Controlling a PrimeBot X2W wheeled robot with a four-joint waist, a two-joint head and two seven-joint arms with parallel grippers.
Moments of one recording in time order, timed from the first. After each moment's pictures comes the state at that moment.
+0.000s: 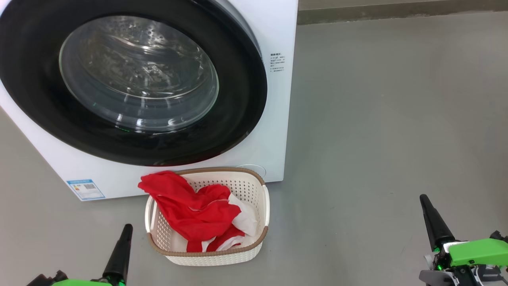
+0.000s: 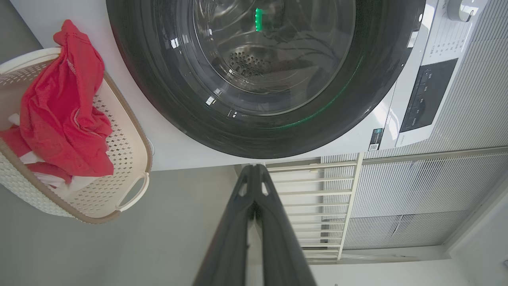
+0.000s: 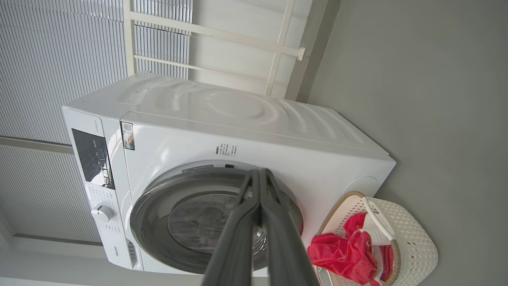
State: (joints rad) left arm -0.05 0.05 0.05 0.27 -1.52 -0.12 0.07; right arm -0.03 -0.03 -0.14 0.28 1.51 0.13 0.08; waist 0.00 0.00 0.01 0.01
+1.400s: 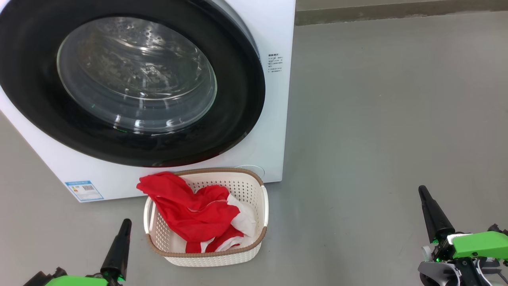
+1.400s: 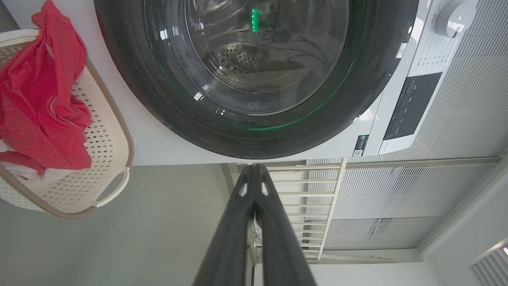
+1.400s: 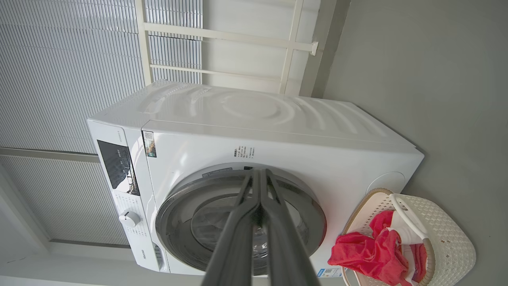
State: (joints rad) left arm -0.07 0.05 0.07 0.27 -1.61 -0.12 0.10; right arm -0.06 -0.03 -0.14 0.27 1.61 0.13 0.11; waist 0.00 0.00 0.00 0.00
